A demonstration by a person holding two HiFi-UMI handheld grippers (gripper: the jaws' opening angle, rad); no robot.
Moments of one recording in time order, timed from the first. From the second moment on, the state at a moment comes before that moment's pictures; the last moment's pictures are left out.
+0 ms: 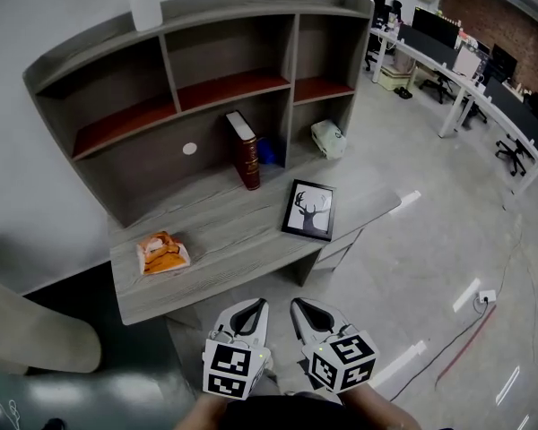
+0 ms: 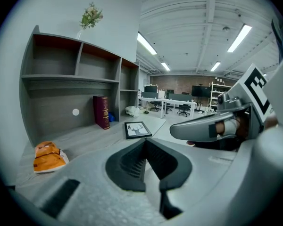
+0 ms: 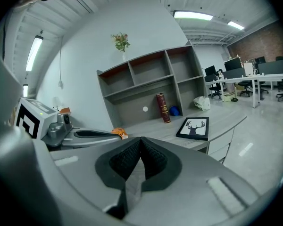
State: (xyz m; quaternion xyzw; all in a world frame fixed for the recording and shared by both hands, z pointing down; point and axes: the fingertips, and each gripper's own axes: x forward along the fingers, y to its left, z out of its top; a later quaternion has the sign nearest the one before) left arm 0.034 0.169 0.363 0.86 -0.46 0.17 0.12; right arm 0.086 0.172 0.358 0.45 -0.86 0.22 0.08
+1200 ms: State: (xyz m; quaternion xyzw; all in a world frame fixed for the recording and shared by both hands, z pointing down) left arm -0.014 0.084 0.388 0.87 -0.43 0.18 0.14; right arm 0.030 0.080 0.376 0.47 -0.85 0.22 0.11
